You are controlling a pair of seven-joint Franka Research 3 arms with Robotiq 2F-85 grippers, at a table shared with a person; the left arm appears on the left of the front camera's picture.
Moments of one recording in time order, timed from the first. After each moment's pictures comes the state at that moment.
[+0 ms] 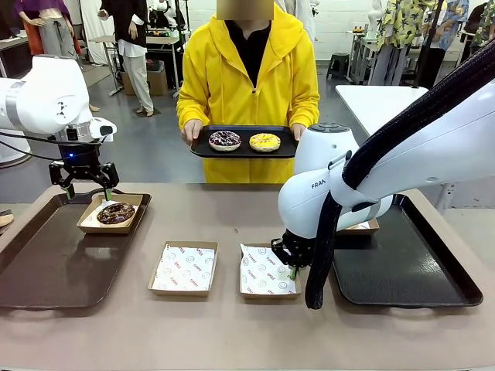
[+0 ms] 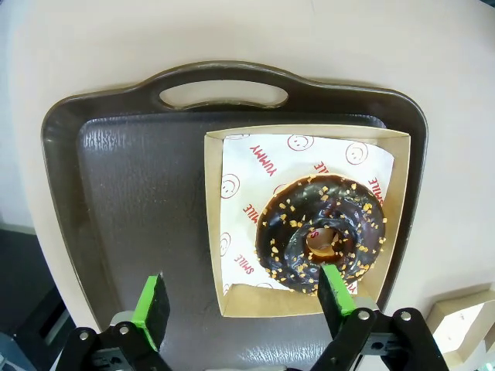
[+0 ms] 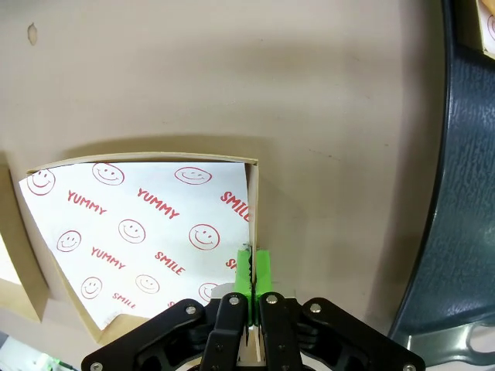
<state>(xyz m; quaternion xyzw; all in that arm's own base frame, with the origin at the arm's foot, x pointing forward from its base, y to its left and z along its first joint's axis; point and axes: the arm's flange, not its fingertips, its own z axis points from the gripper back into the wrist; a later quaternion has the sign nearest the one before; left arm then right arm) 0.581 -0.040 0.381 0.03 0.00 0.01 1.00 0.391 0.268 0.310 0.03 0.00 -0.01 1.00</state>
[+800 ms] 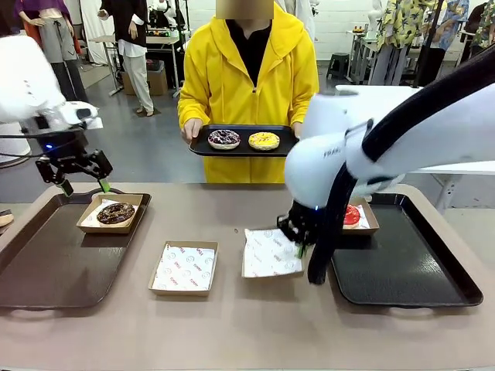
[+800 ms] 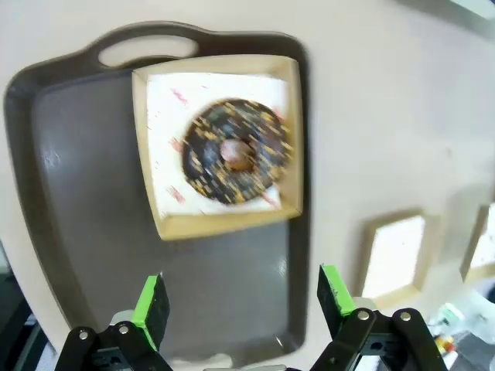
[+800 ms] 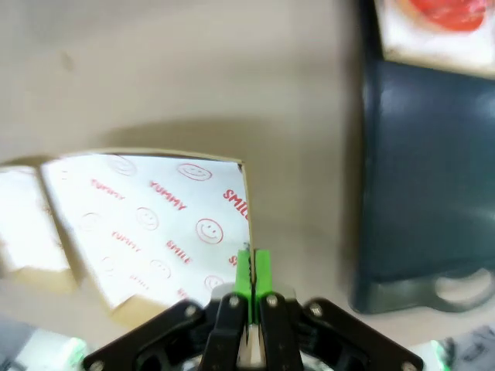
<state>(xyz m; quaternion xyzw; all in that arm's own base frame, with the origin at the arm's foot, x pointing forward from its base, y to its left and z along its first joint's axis) 0.505 -0.026 0.443 -0.11 -0.04 -0.02 0.99 0.395 0.256 0.395 0.03 -0.02 -0.04 1.00</state>
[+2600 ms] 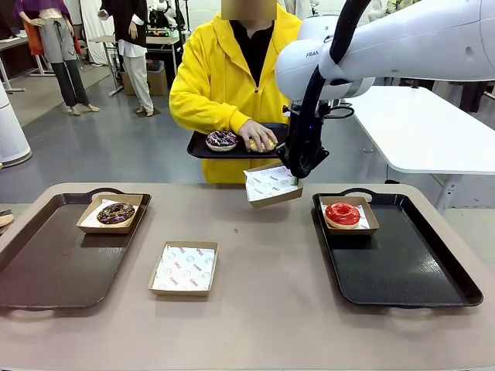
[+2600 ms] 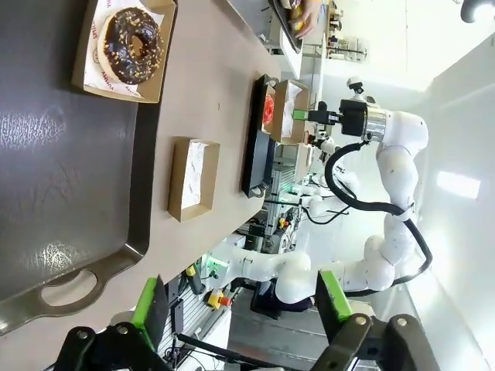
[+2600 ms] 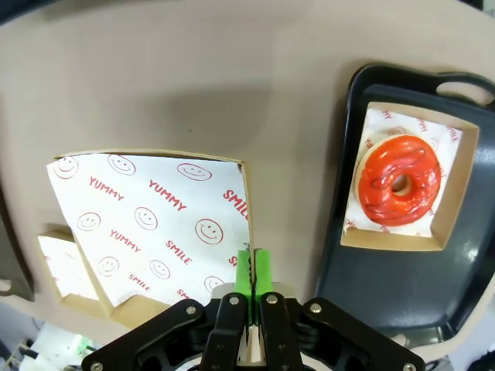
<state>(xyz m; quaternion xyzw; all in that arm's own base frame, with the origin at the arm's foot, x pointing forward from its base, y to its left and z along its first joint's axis) 0.381 0.176 0.416 -0.57 -0.02 0.10 0.82 0.566 0.260 0.454 0.02 0.01 0.03 1.00</state>
